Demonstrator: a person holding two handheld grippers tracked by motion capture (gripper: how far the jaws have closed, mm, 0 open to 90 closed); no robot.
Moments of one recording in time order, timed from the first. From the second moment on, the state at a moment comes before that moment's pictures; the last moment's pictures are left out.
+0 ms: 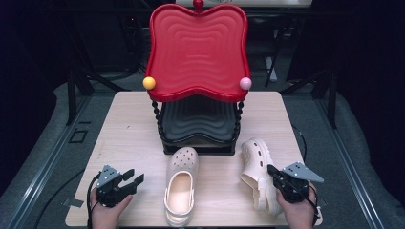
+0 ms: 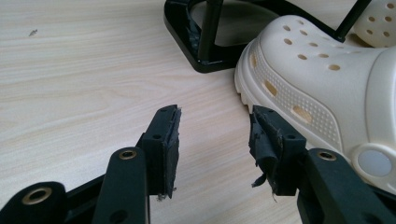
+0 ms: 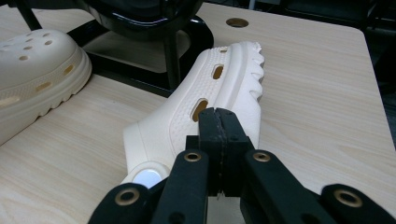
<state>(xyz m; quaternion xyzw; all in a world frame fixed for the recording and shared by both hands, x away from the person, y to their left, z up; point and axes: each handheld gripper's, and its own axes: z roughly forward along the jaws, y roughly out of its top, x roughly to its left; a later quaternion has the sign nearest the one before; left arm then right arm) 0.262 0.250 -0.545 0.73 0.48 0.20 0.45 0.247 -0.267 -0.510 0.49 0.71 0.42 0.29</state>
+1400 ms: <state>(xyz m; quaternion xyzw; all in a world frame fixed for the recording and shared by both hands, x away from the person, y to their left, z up) 0.267 0.254 -0.552 0.72 0.49 0.20 0.45 0.269 -0.366 -0.546 0.65 0.62 0.35 0.26</state>
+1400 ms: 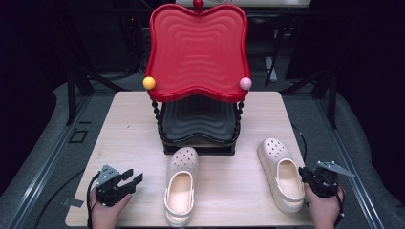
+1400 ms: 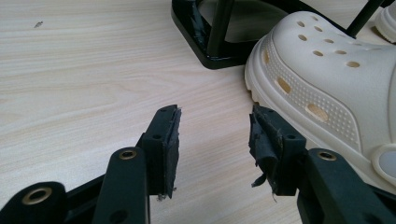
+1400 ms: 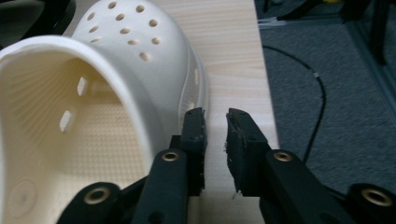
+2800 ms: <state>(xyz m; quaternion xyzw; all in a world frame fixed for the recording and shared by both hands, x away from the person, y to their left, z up) 0.268 0.252 -0.554 0.72 0.49 0.19 0.45 0.267 -0.332 -0.526 0.56 0.69 0.32 0.32</state>
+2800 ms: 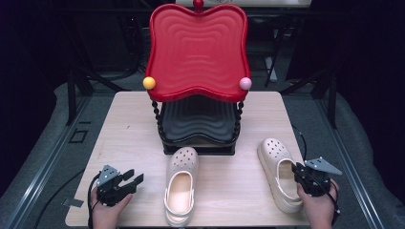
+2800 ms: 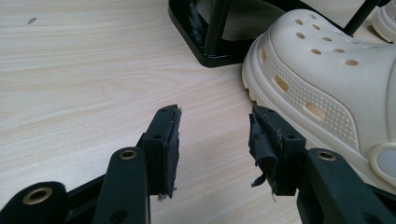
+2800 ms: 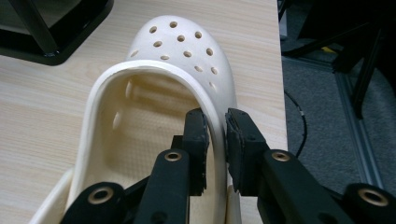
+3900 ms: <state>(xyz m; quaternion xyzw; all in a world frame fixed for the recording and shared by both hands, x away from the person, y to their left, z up) 0.262 0.246 -0.551 0.72 0.48 0.19 0.46 0.214 -0.248 -0.492 0.50 0.76 0.35 0.25</state>
